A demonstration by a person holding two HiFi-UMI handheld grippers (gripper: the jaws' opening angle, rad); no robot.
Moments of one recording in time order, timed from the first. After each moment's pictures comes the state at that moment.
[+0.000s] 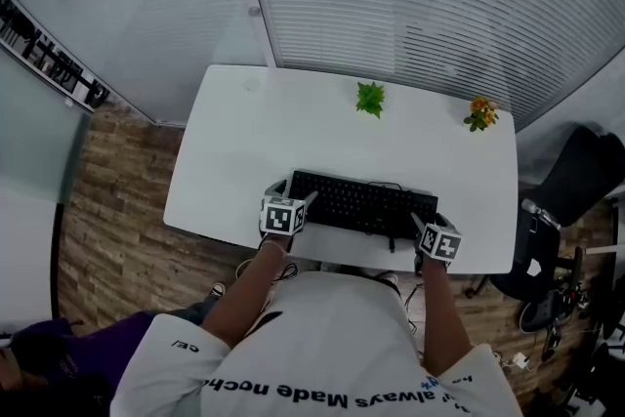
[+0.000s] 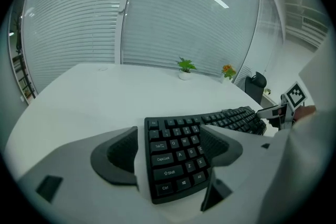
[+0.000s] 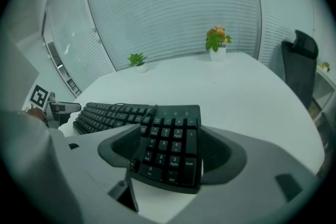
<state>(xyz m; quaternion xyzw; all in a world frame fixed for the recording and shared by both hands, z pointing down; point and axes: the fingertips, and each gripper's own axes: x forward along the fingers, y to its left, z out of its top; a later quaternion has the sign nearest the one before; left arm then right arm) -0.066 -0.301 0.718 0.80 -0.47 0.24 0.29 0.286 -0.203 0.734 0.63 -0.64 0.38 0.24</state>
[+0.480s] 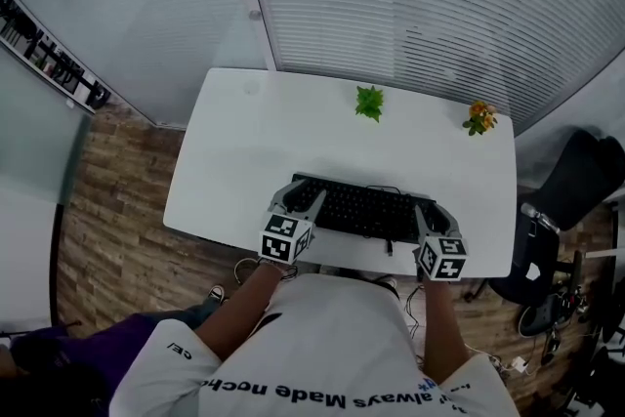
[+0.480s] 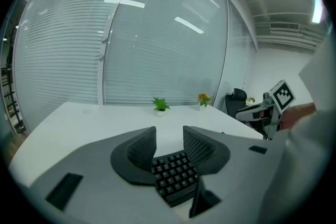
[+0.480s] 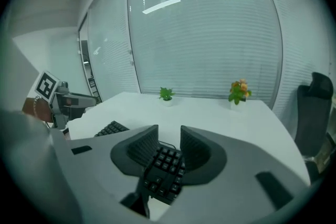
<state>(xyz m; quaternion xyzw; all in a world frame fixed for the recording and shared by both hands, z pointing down) -0.021 -0.280 0.587 0.87 -0.44 0.13 0.18 0.240 -0.222 0.615 0.60 -0.74 0.22 0.20</state>
